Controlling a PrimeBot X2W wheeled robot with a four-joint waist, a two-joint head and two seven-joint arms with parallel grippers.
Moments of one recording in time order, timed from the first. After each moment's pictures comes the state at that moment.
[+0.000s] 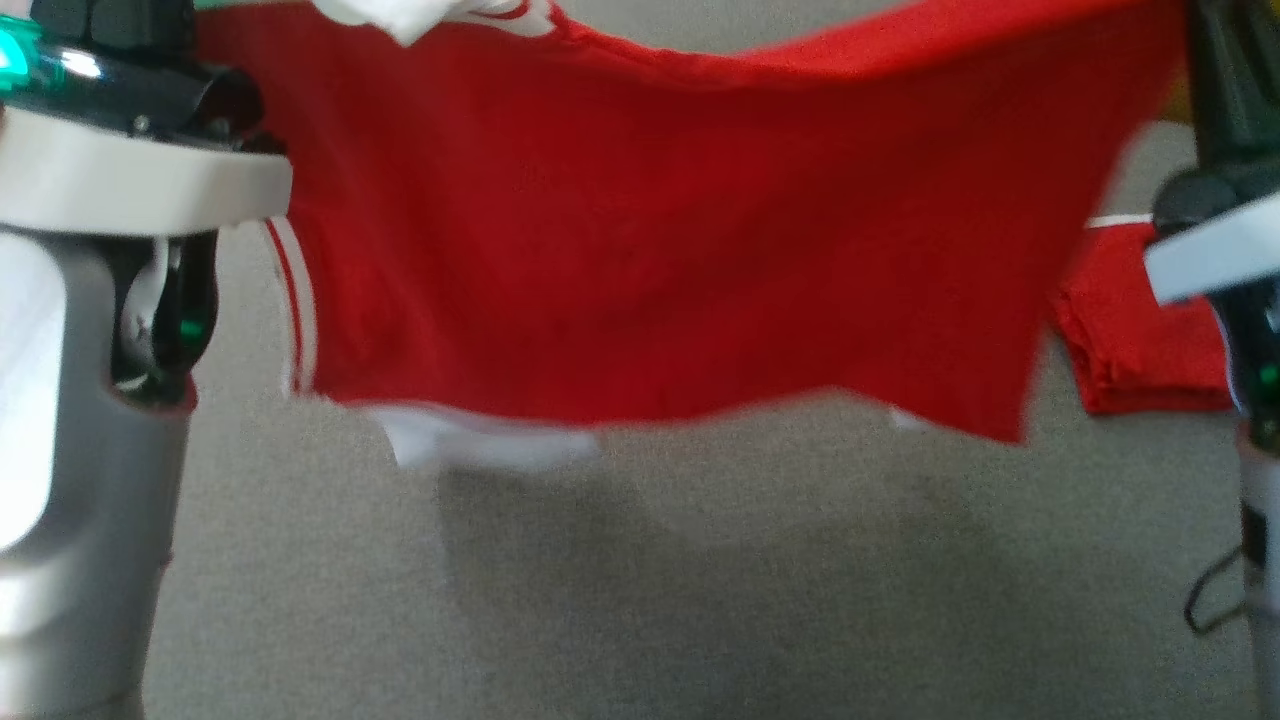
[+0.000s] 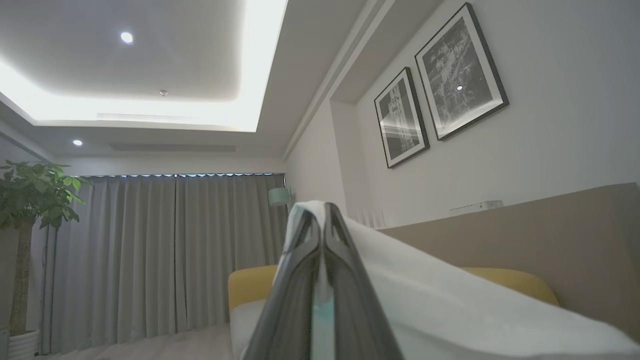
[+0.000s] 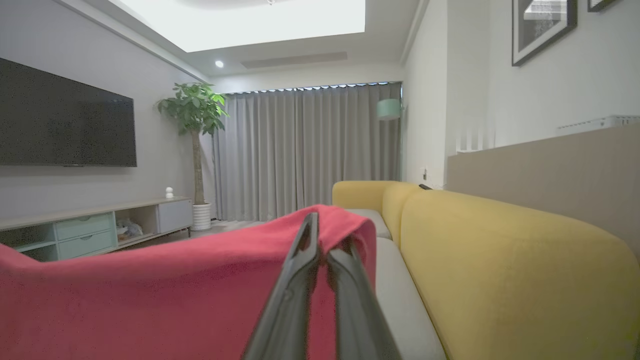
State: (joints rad) left arm -0.72 0.33 -0.22 -0.09 -0.42 0.00 0.05; right arm -0.48 -0.26 0.02 -0.14 0.40 0.13 0.26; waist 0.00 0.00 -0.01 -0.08
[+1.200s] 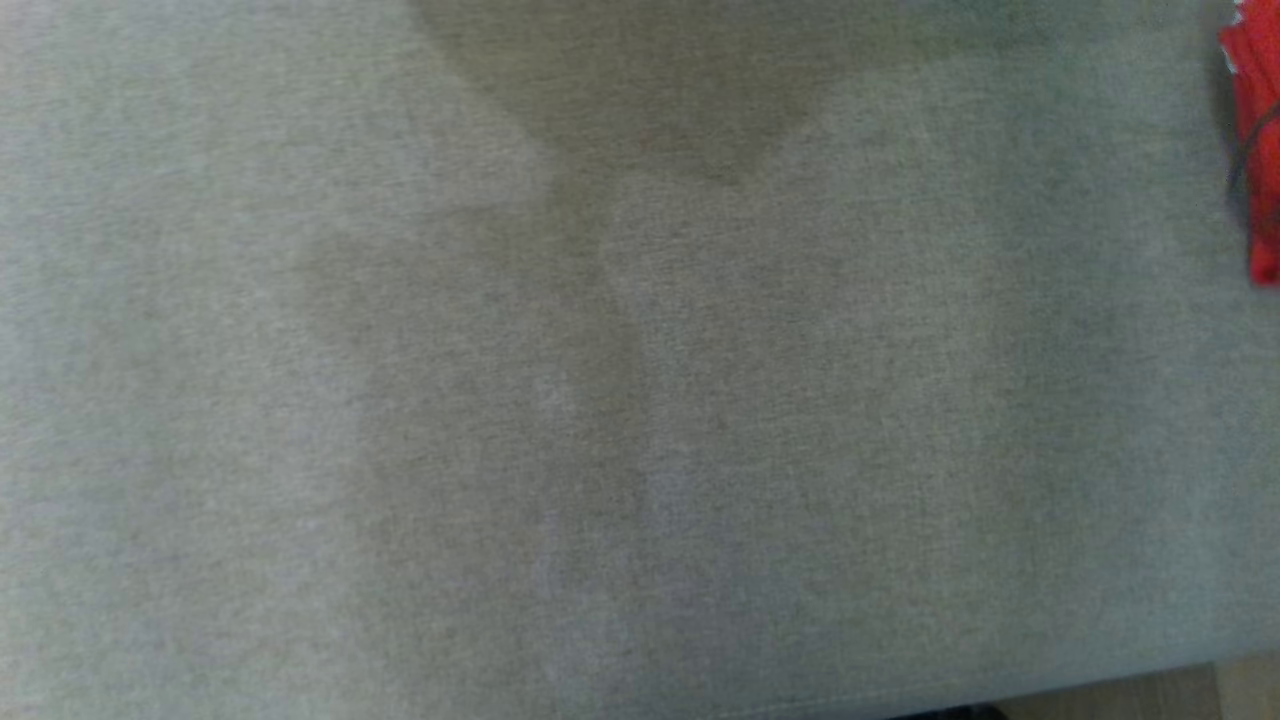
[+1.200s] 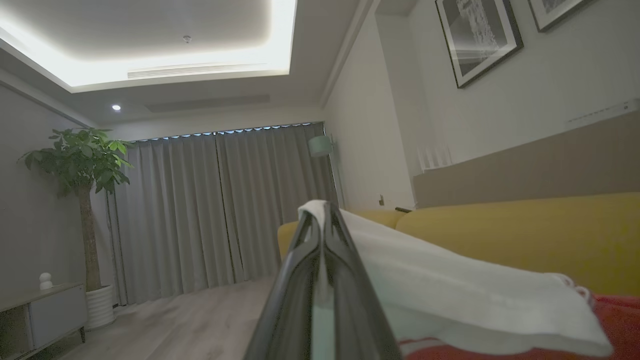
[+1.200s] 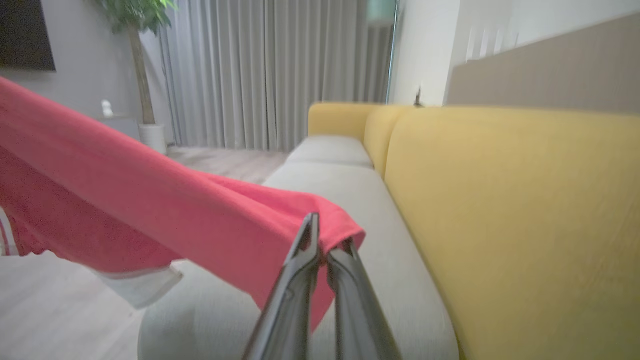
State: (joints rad) left arm -1.69 0.29 -0.27 0.84 -0.24 -0.09 -0.26; right arm -1.46 -0.21 0.25 1.00 0.28 0.13 -0.23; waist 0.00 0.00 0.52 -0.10
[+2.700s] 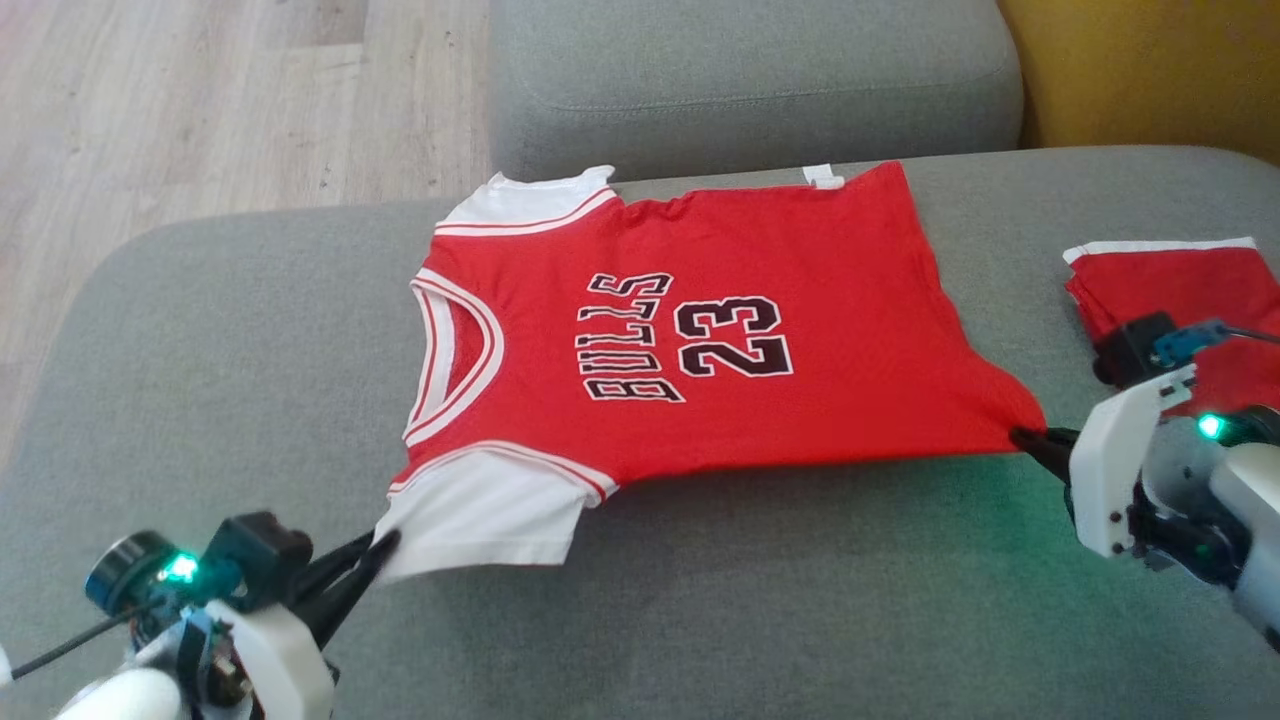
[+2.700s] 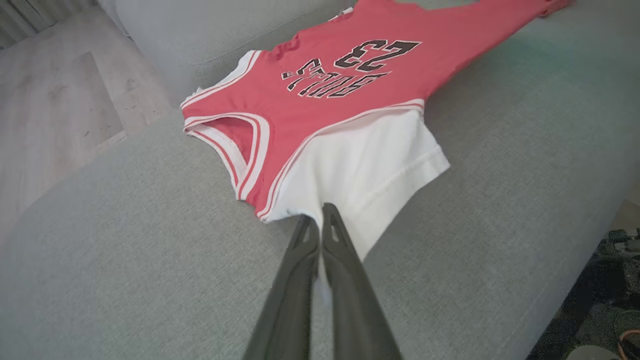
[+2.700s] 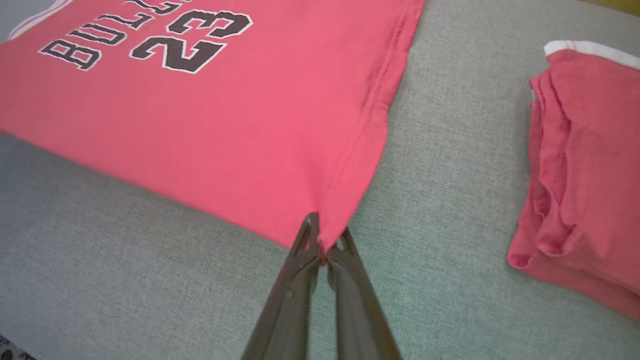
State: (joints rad) left arm -0.22 0.81 -0.79 -0.03 -0.64 -0.06 0.22; right arm -0.62 -0.66 1.00 0.61 0.99 0.13 0.36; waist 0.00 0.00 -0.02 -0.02
